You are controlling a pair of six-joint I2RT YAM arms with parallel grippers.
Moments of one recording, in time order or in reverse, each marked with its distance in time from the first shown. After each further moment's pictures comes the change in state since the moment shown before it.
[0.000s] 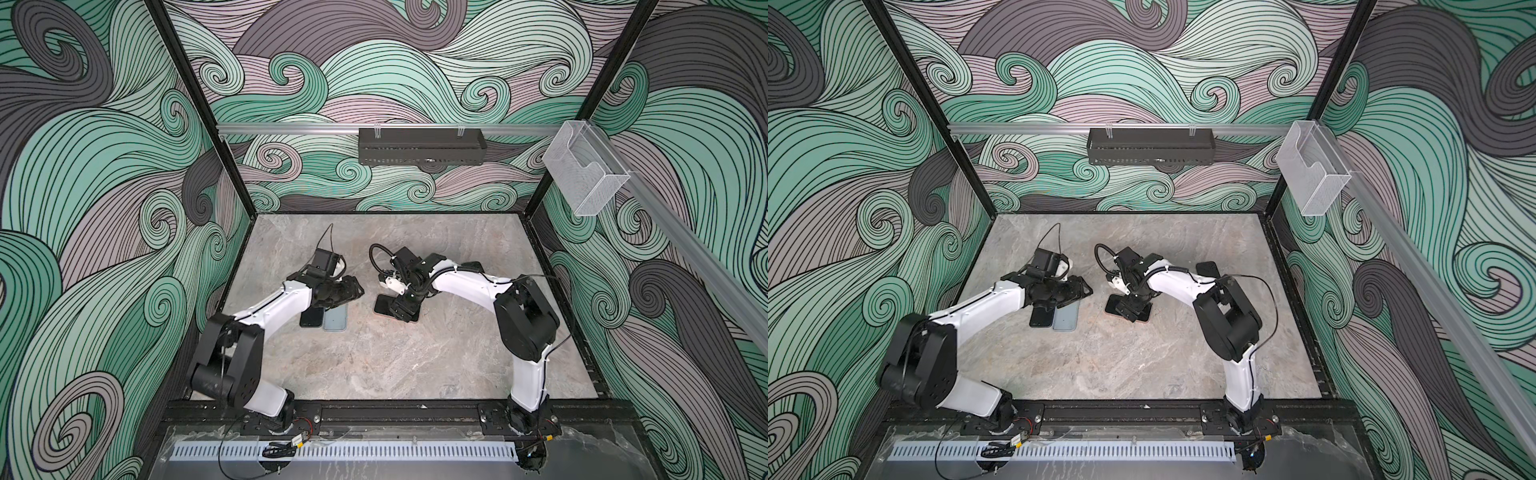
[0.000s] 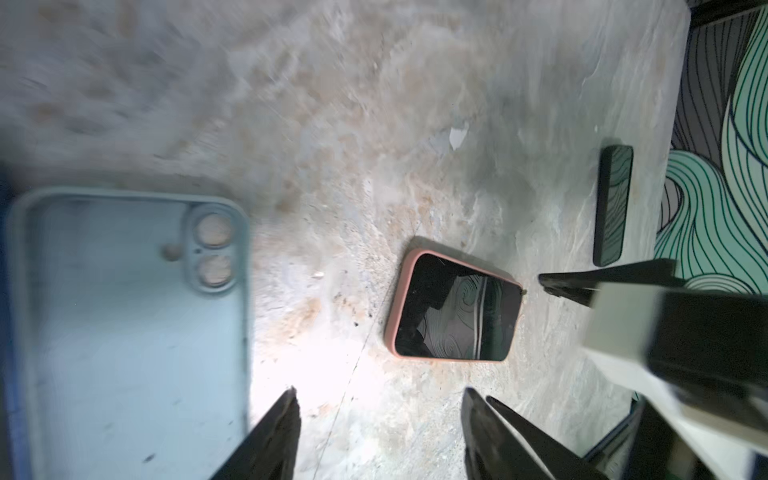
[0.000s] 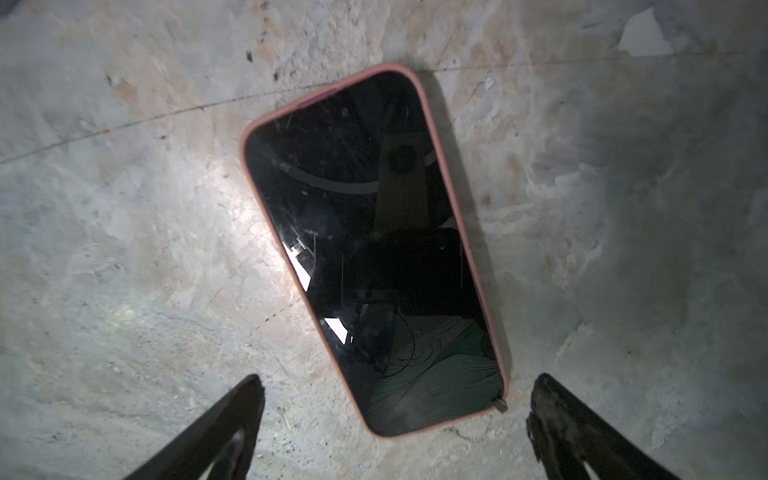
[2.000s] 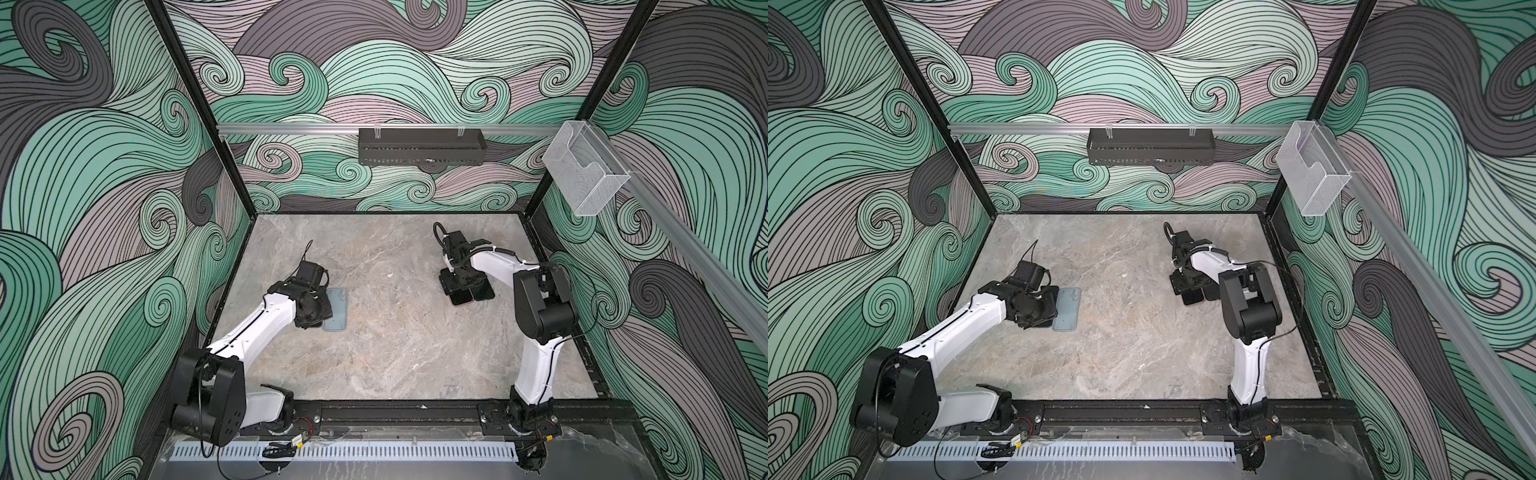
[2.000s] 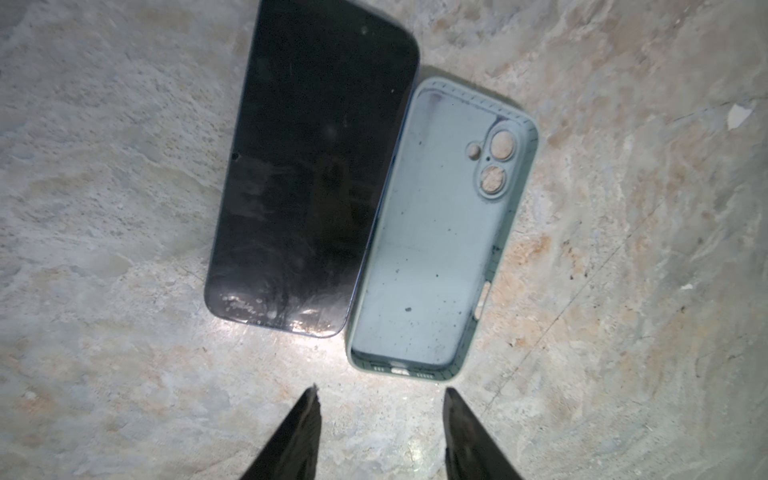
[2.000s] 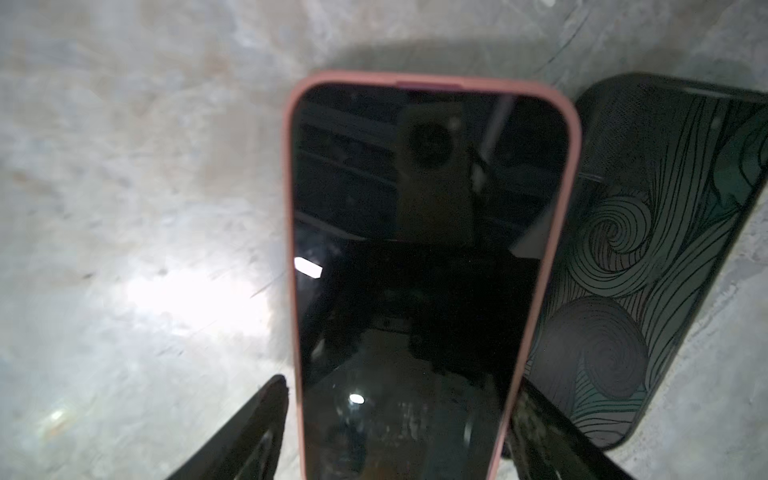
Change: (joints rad) left arm 0.065 -0.109 -0.047 -0.315 -0.282 0.004; right arm -0.385 -0.040 -0.068 -0.014 0.216 0.319
